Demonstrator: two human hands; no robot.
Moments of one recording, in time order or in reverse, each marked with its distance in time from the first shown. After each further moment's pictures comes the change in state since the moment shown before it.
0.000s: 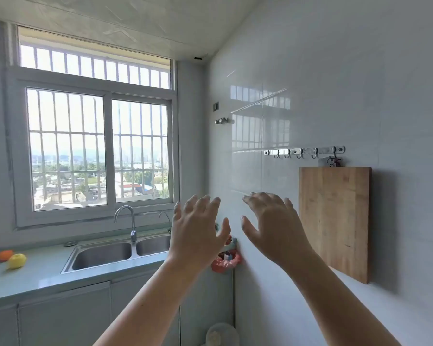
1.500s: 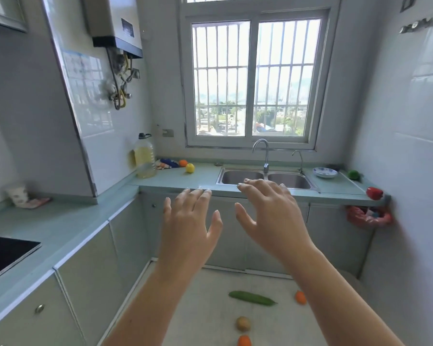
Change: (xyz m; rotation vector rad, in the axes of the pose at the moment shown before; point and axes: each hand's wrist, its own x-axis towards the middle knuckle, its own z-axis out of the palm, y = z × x) left_hand -0.218 -0.209 -0.114 0.430 0.153 -0.420; right_hand -0.057 -0.283 0.108 0.561 0.037 -0.410
